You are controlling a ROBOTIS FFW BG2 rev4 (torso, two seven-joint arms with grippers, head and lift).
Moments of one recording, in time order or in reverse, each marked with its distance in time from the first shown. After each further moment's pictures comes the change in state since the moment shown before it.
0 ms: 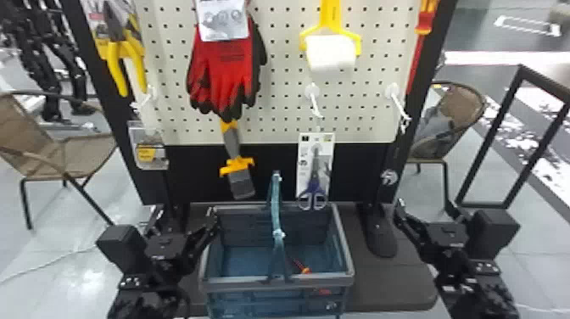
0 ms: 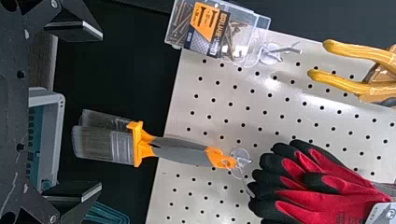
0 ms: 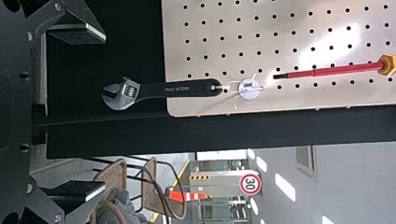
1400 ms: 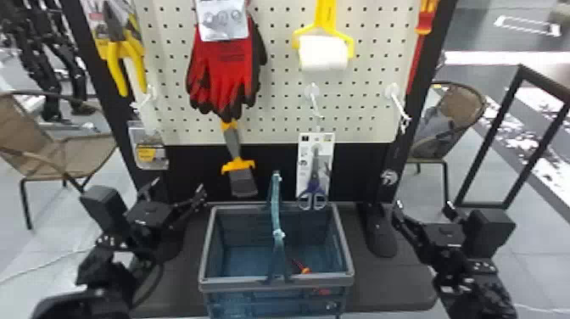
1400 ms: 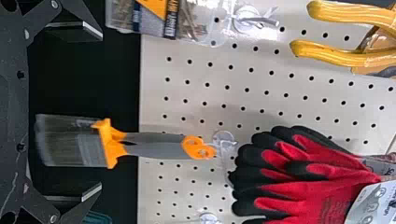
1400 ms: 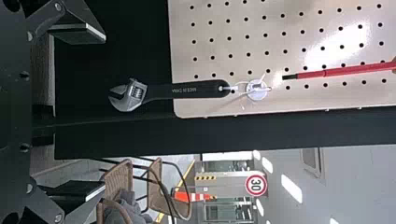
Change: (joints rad) left arm -0.177 0.011 0.158 0.094 -0.069 0.092 -0.358; right arm -0.003 0.001 0.002 -0.001 0.002 0.029 0.002
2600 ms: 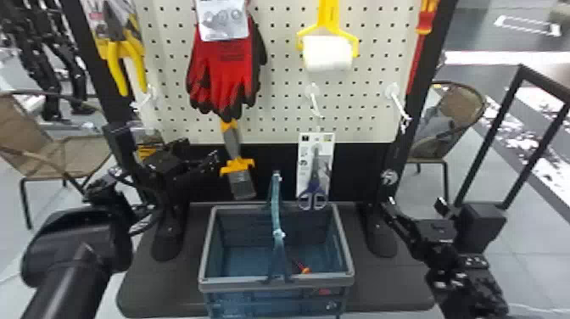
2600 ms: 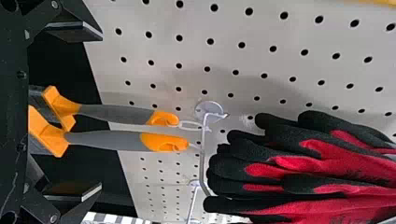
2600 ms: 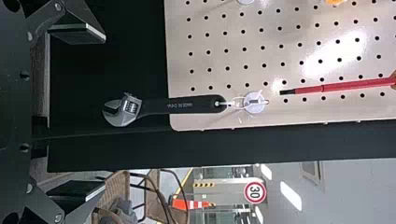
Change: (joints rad) left arm -0.393 0.095 -0.045 0.388 0.023 0.095 -0.357; right arm -0.019 0.000 0.026 0.009 0.000 0.000 0.005
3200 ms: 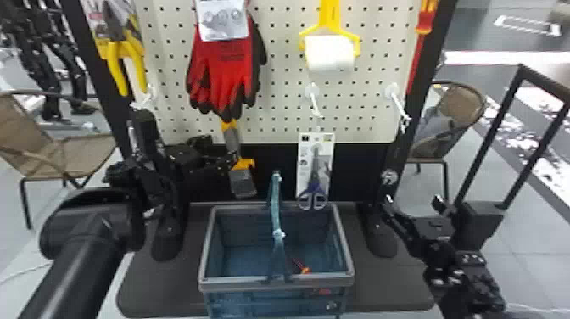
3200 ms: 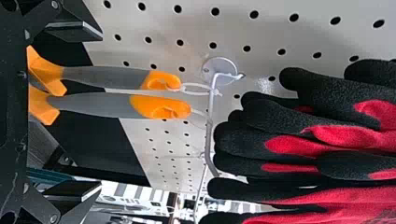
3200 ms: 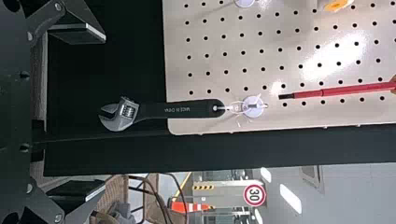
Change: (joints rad) left arm -0.114 -0.002 -0.069 0.121 -0.041 0.033 -0.094; right arm -0.013 0.000 0.007 0.009 0.000 0.000 0.005
